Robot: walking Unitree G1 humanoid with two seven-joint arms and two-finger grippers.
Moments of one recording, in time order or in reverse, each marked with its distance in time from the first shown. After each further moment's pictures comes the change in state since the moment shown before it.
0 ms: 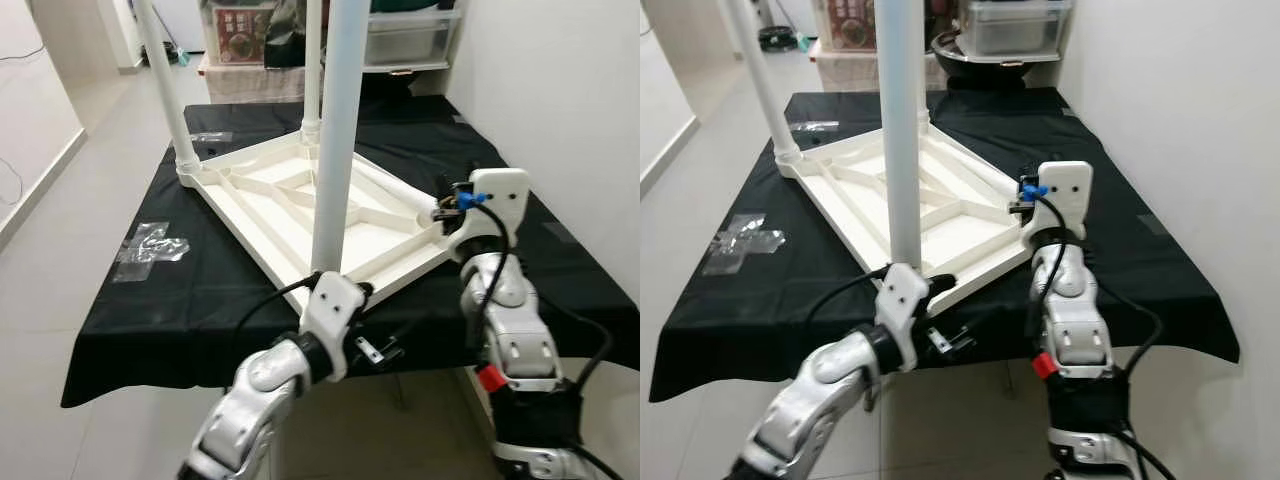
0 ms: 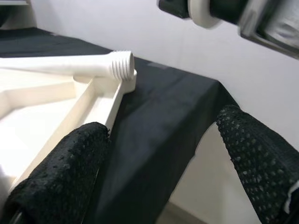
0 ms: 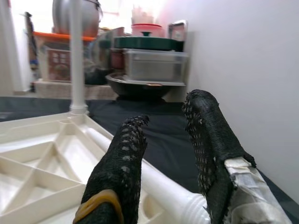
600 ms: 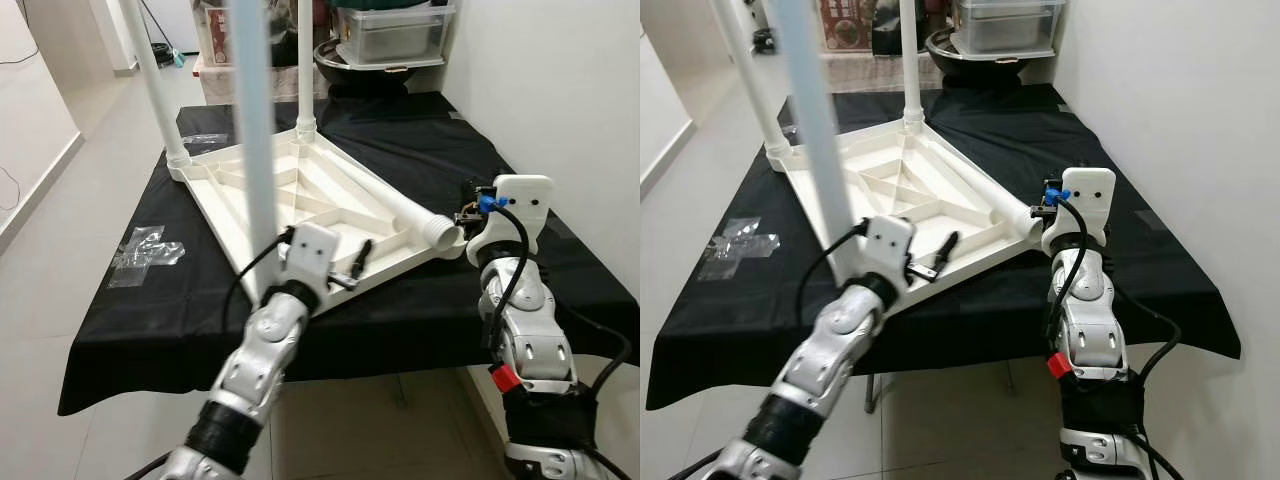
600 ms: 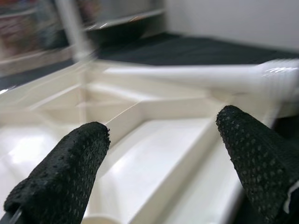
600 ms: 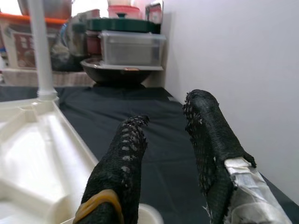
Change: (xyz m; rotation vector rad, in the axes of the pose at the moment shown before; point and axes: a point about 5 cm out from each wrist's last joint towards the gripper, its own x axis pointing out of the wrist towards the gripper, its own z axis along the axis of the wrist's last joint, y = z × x) left arm -0.022 0.078 -0.003 0.230 0.020 0.574; right arm 0.000 -0.017 -0.014 -0.021 0.051 -0.065
